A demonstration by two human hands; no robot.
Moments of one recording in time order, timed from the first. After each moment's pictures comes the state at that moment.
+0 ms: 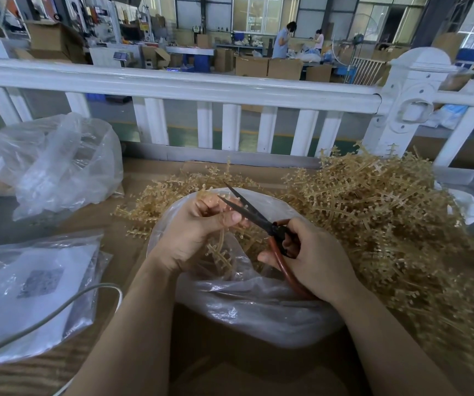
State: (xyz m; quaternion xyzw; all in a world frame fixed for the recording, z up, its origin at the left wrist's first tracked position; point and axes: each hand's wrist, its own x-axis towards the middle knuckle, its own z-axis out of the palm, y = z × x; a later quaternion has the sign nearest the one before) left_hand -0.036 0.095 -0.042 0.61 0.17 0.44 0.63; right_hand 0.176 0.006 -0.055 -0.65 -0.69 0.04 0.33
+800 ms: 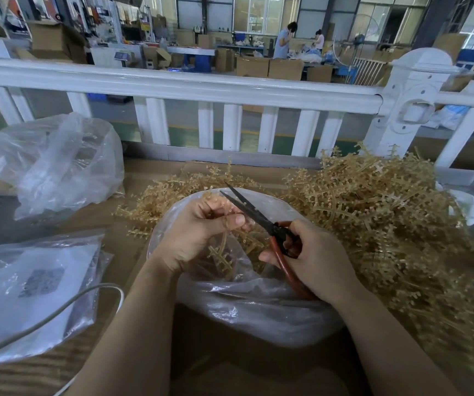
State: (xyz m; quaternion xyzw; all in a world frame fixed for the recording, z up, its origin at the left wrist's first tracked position) left_hand -0.037 0.090 -0.040 0.63 0.21 0.43 0.62; right_hand 0.175 0.005 -0.055 -0.64 -0.68 0.03 0.34
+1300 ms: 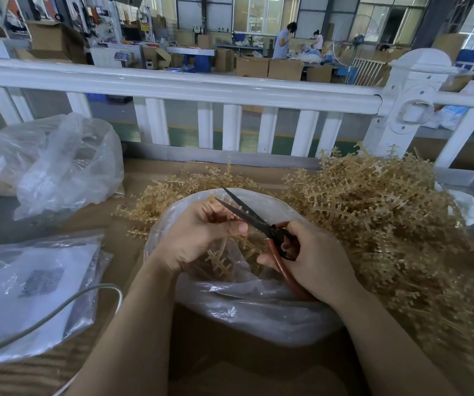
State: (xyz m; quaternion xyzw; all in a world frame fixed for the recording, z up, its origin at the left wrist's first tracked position) left_hand -0.037 0.090 -0.037 0.67 0.21 0.40 0.59; right_hand 0.173 0.002 -0.050 -0.65 -0.69 0.03 0.31
